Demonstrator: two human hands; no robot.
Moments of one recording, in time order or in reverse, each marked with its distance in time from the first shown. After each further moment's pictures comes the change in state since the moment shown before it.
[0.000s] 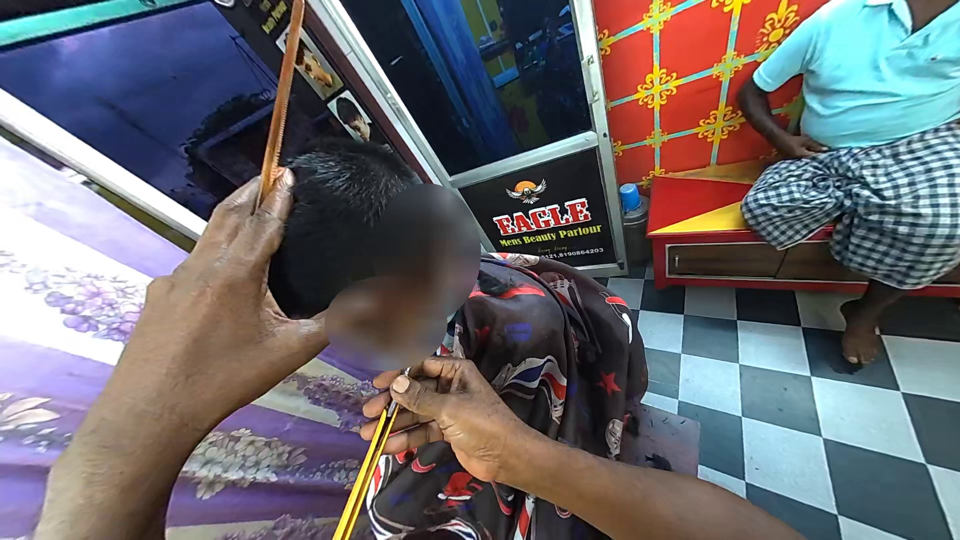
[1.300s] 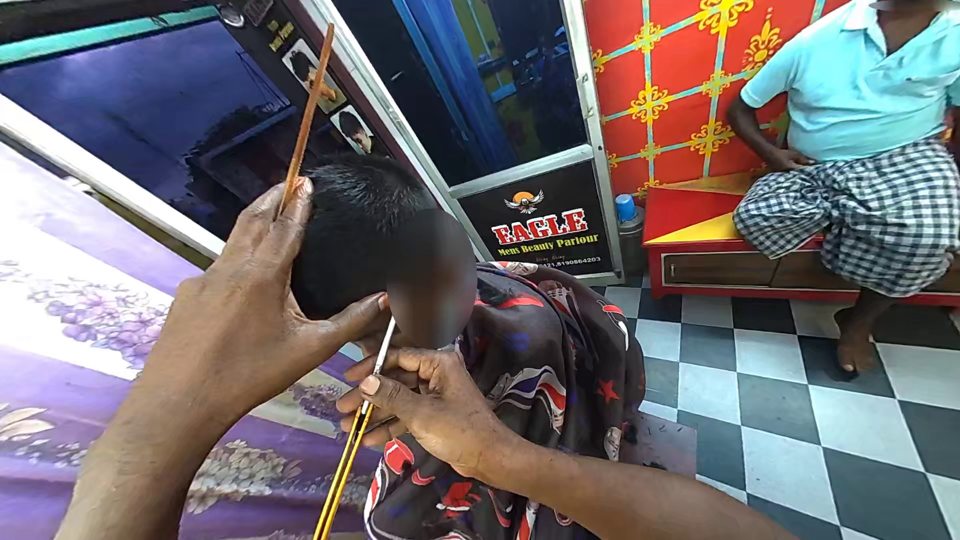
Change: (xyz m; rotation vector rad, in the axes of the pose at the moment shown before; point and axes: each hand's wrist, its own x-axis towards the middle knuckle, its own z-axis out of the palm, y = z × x) left_hand 0.004 0.009 -0.001 0.001 -0.013 -0.013; right_hand 0.009 -0.007 0.018 -0.243 -0.056 -0.193
